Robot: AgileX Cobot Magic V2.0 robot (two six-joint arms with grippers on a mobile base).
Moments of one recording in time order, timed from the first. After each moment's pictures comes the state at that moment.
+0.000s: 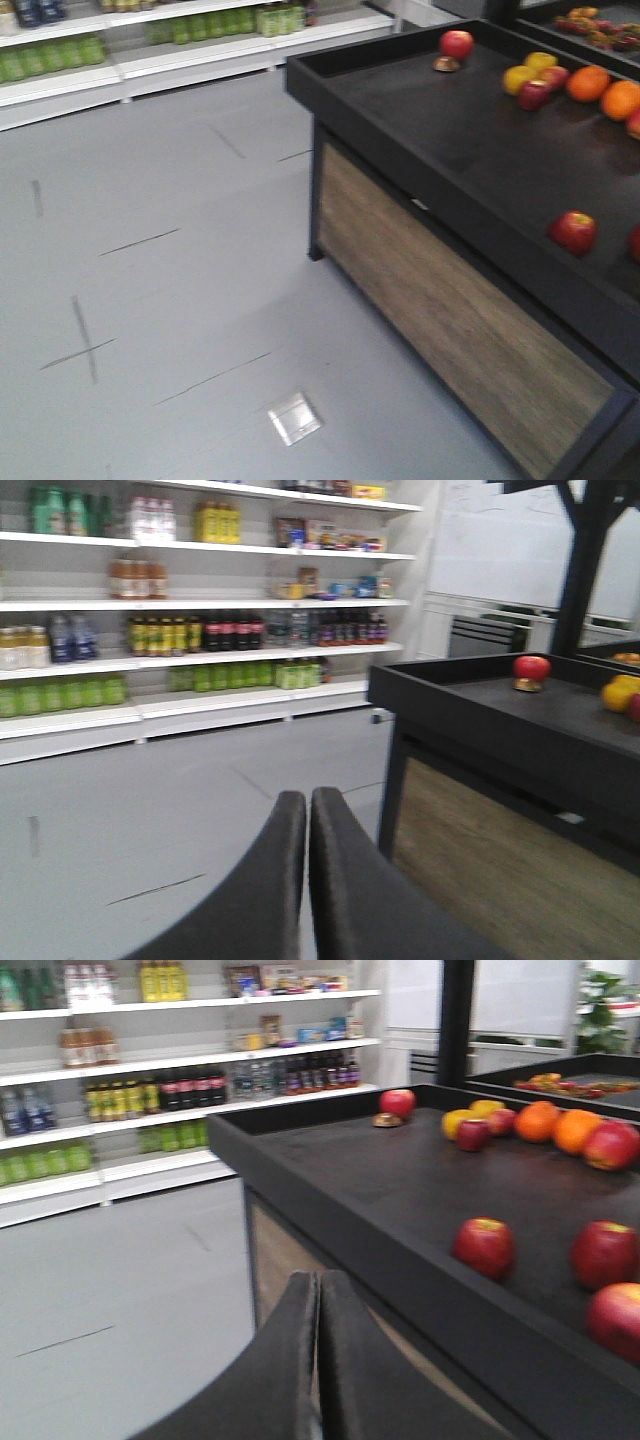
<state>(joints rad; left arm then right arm) -0.02 -0.01 0.02 0.12 0.04 -0.21 0.03 -0.01 0.03 -0.02 0.10 0.08</state>
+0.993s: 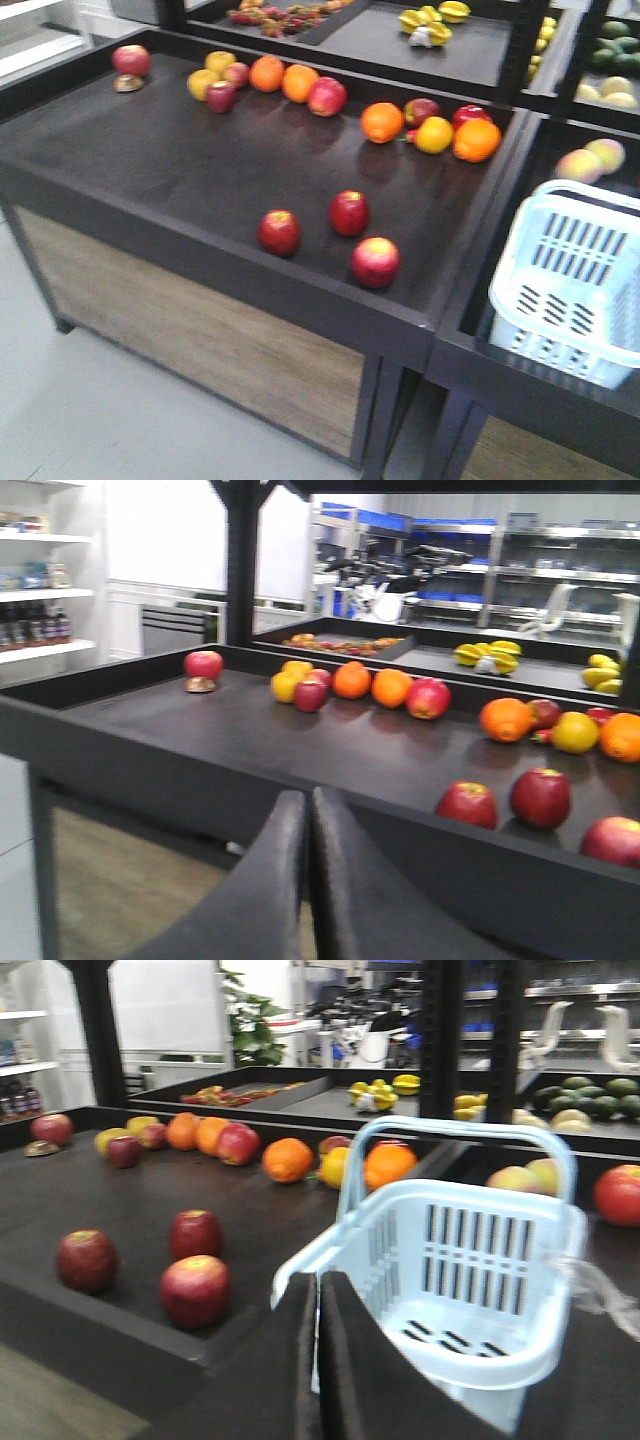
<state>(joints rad) -0.02 -0.01 0.02 0.12 0.04 -0.21 0.03 -0.01 0.03 -0.02 0.10 0.08</state>
